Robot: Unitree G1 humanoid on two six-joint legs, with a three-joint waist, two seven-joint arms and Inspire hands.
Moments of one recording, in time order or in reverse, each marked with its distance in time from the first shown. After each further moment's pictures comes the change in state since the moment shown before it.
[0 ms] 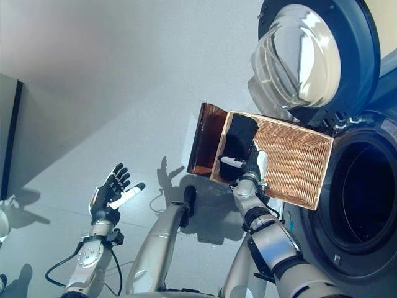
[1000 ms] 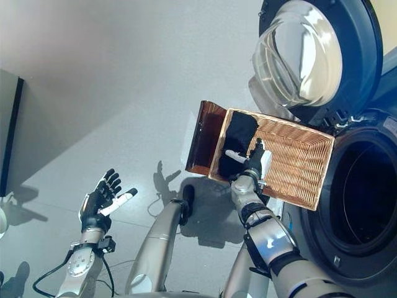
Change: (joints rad) left arm 0.071 0.024 0.023 -0.028 -0.001 0.006 0.005; right arm -0.040 0.025 -0.025 0.028 0.117 -0.025 -0.055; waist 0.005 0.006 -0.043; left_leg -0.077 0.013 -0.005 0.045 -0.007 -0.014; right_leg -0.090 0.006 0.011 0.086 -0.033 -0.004
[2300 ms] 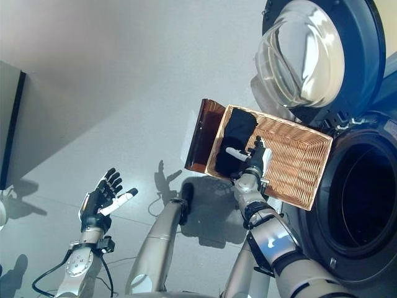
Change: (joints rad) left arm 0.000 0.005 0.003 -0.004 -0.002 0.003 -0.028; right arm 0.003 -0.029 0.048 -0.011 0.110 -0.018 0.093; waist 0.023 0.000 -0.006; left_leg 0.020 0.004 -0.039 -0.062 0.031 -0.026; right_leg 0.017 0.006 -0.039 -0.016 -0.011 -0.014
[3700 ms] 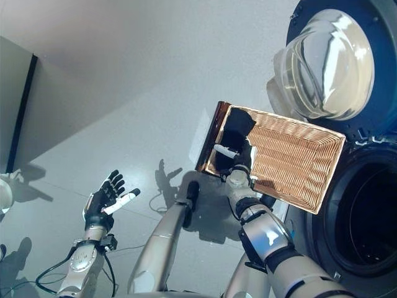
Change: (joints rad) left arm -0.050 0.002 -0.011 0.064 0.000 0.019 0.005; right arm -0.071 0.065 -0.023 0.017 0.039 0.018 0.057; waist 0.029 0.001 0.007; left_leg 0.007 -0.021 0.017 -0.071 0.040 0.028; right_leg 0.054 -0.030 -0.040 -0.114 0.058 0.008
